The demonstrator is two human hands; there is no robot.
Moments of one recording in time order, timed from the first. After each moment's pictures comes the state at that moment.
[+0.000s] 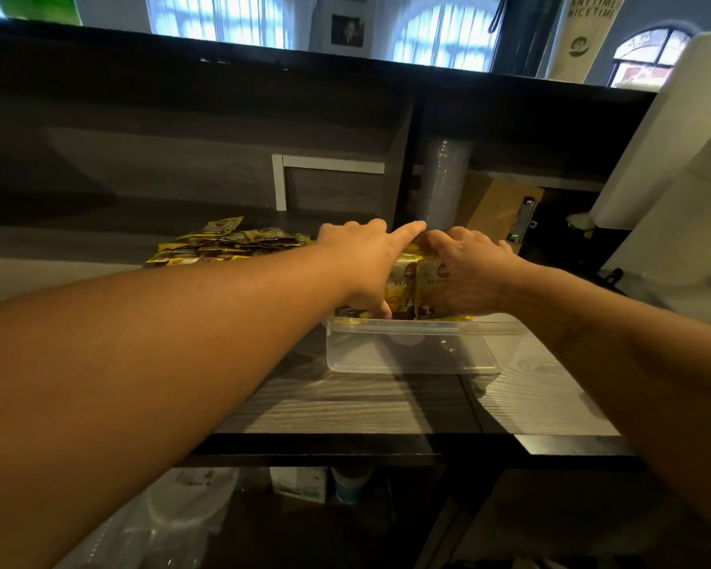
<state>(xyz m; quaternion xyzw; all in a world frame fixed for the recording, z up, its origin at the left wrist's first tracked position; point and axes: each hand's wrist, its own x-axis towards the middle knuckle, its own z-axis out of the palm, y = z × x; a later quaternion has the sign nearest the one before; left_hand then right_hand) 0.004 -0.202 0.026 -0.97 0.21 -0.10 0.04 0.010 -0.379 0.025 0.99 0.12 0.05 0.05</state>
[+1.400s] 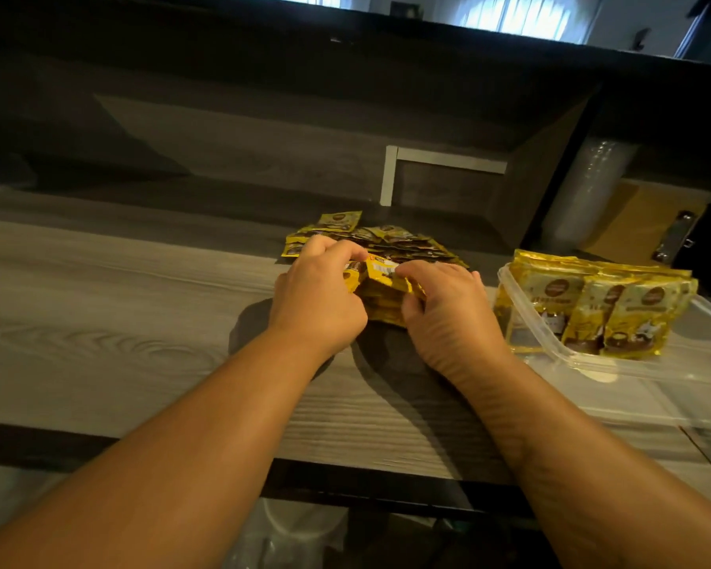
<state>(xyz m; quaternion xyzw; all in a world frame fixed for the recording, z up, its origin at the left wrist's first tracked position) -0.030 0.005 -0.046 -0.91 0.00 -0.24 -0.35 -0.013 -0.150 -0.041 0.95 0.15 0.21 -0.17</state>
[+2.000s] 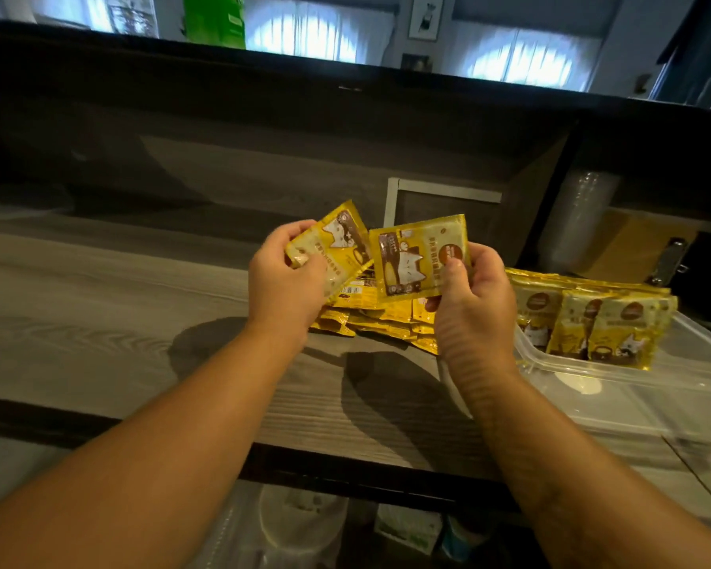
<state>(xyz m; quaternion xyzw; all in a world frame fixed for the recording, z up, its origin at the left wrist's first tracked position) -0.037 0.009 -0.032 -0.64 -0.08 -0.33 -0.69 -0.034 -0.157 -0.030 0.72 0.08 0.28 -0.63</state>
